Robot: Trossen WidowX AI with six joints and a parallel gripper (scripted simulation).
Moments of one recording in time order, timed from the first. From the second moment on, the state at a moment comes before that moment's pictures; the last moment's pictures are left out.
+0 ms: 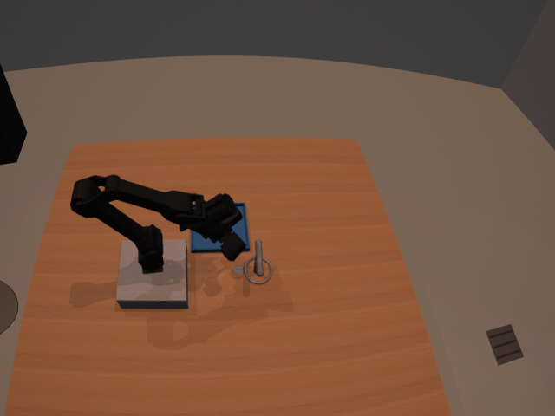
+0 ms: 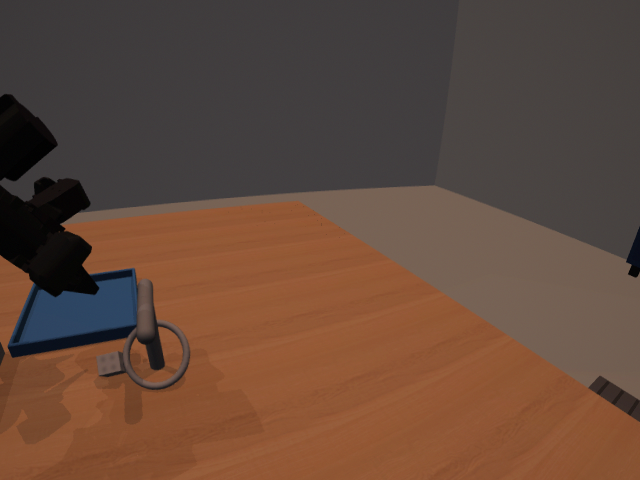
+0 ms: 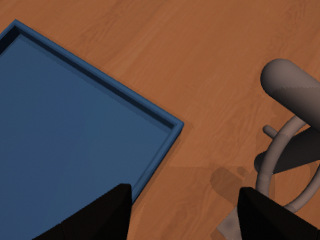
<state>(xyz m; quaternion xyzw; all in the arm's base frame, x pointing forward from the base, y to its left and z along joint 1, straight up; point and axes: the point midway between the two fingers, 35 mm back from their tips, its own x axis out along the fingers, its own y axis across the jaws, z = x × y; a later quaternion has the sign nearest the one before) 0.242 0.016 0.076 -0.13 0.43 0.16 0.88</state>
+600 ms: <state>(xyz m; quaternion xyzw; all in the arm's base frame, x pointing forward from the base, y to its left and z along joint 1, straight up) 0.234 -0.032 0.027 0.03 0.49 -0.05 0.87</state>
